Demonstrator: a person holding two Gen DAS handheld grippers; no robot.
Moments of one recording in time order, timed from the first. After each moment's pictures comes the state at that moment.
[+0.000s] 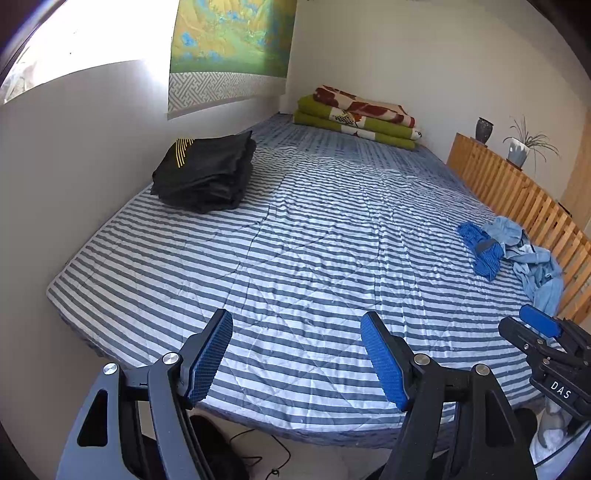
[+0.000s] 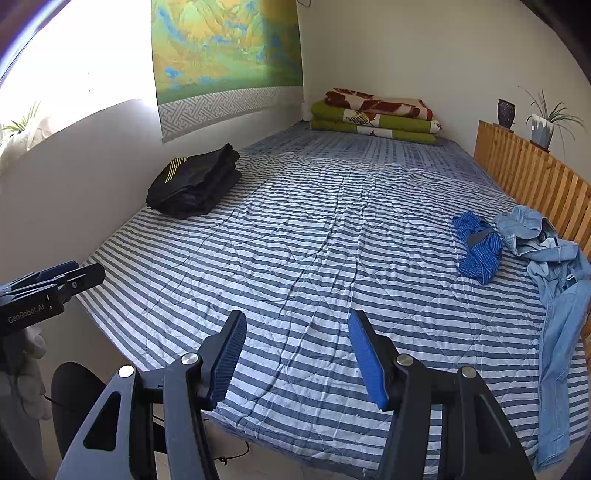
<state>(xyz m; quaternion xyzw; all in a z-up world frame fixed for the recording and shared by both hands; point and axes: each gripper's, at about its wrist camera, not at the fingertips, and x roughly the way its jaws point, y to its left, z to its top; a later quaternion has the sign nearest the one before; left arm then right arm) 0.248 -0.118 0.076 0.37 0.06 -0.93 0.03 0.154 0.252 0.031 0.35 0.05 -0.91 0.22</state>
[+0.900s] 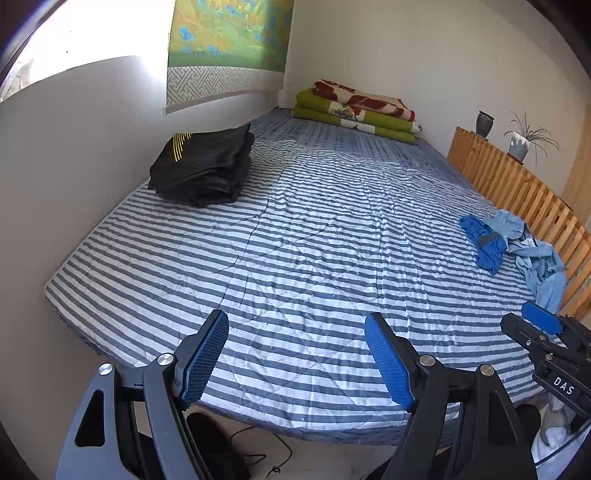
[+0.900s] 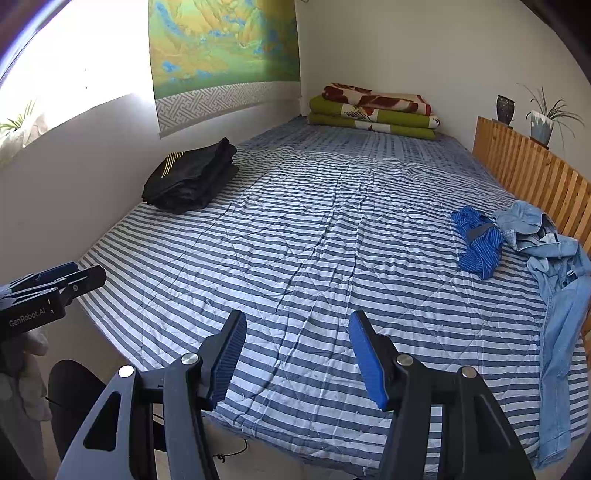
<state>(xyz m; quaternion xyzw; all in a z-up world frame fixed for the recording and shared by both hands) 0.244 -0.114 0.065 0.37 0.06 -0.93 0.03 0.150 0.254 0.024 0.36 0.05 -0.91 0.21</state>
